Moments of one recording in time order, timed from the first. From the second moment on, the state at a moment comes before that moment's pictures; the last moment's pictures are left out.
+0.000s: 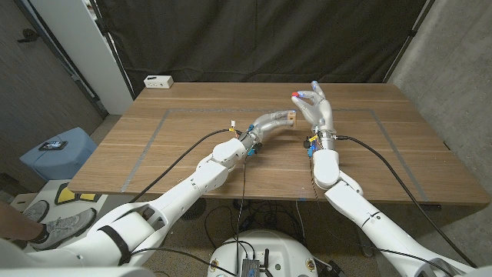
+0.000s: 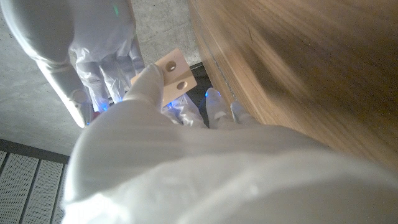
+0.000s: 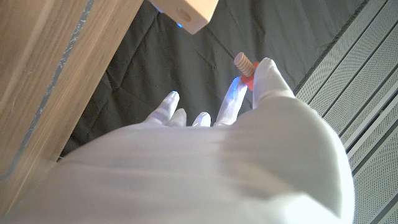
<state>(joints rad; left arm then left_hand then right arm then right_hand) 0.64 0.25 0.70 -1.14 -0.41 -0.29 -0.18 0.98 0.12 0.29 -0.15 0.20 0.72 -0.21 0.23 0.22 0.72 -0.23 0.22 0.60 0.37 -0.04 0.27 0.27 0.10 0.09 0.22 0.19 -1.00 -0.39 -0.46 -1.59 -0.05 0.31 -0.68 0.97 0.05 0.27 -0.16 0.19 0.78 -0.17 0.66 0.32 0.19 -0.19 0.18 0.19 0.09 -0.04 0.21 0.20 0.33 -0.03 0.19 0.17</state>
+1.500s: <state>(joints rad) 0.63 0.24 0.70 -1.13 -0.40 -0.29 -0.17 0.98 0.12 0.30 -0.15 0.20 0.72 -0.21 0.23 0.22 0.72 -0.23 0.22 0.60 0.37 -0.04 0.27 0.27 0.10 0.09 0.22 0.19 -1.02 -0.39 -0.46 -1.61 -0.01 0.30 -0.62 0.97 0.05 0.27 -0.16 0.18 0.78 -0.16 0.66 0.29 0.19 -0.19 0.18 0.19 0.09 -0.04 0.21 0.20 0.33 -0.03 0.19 0.17</state>
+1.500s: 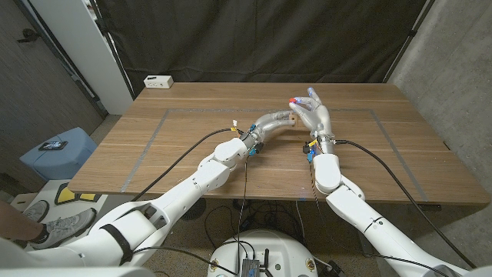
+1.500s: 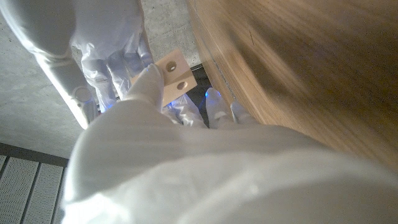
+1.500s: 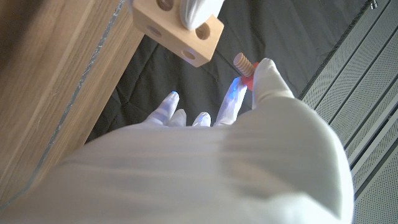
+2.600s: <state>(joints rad) 0.64 0.25 0.71 -1.15 -0.40 -0.28 -0.17 0.98 0.12 0.30 -0.15 0.20 0.72 -0.21 0.23 0.22 0.72 -0.23 0.22 0.60 0.37 -0.04 0.27 0.27 0.10 0.09 0.22 0.19 -1.04 -0.40 -0.45 -1.60 0.00 0.31 -0.61 0.96 0.05 0.26 -0.16 0.18 0.78 -0.16 0.66 0.28 0.18 -0.19 0.19 0.19 0.08 -0.04 0.21 0.20 0.33 -0.03 0.19 0.17</state>
